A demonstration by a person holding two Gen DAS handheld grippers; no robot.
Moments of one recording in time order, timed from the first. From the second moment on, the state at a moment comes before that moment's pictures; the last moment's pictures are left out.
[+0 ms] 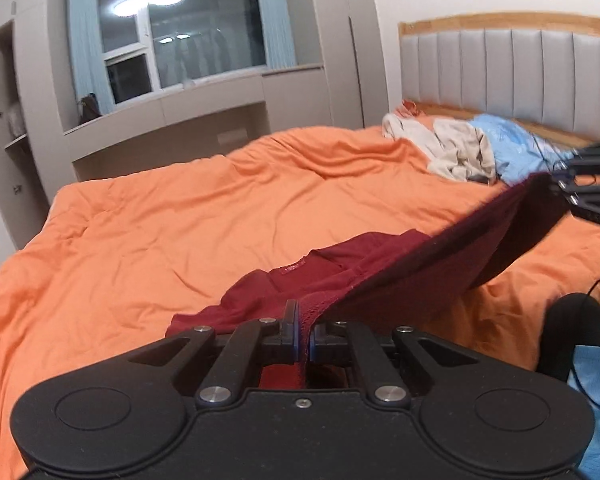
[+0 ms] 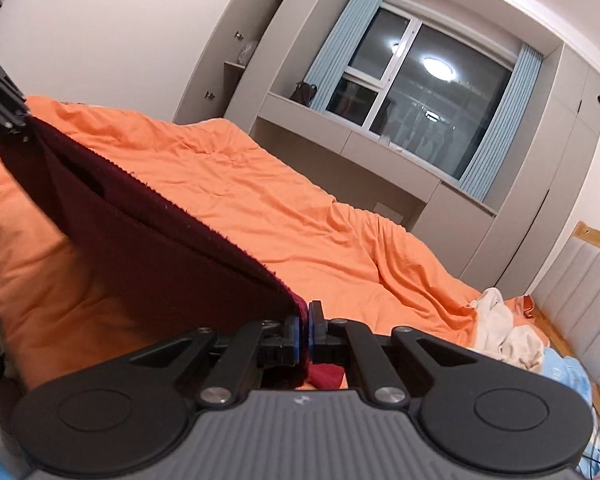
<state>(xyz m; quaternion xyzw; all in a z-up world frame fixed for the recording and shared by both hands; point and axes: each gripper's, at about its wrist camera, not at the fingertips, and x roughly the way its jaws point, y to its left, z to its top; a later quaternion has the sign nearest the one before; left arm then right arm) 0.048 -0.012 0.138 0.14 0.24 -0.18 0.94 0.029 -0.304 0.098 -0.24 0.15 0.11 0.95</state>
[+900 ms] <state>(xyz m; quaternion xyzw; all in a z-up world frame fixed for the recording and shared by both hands) 0.429 0.019 -0.013 0.06 0.46 -0.17 0.87 0.403 -0.287 -0.039 -0.19 0.36 0.13 0.91</state>
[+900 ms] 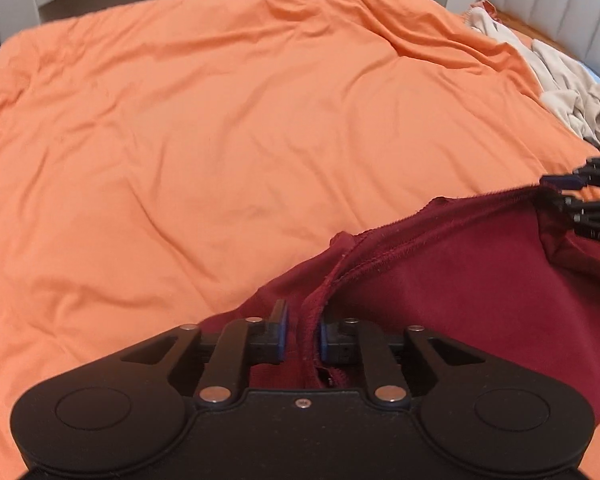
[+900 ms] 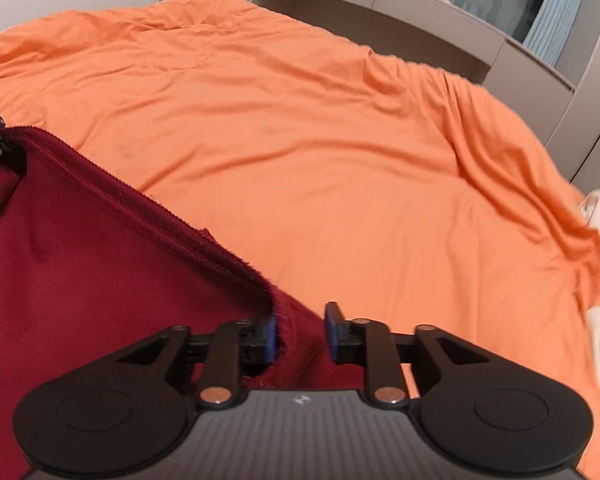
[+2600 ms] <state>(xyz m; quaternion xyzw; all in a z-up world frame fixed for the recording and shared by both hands) 0.276 0.069 -0.003 -0.06 0.41 -0.06 0.91 0.231 -0.390 -0.013 0.10 0.40 0.17 0.90</state>
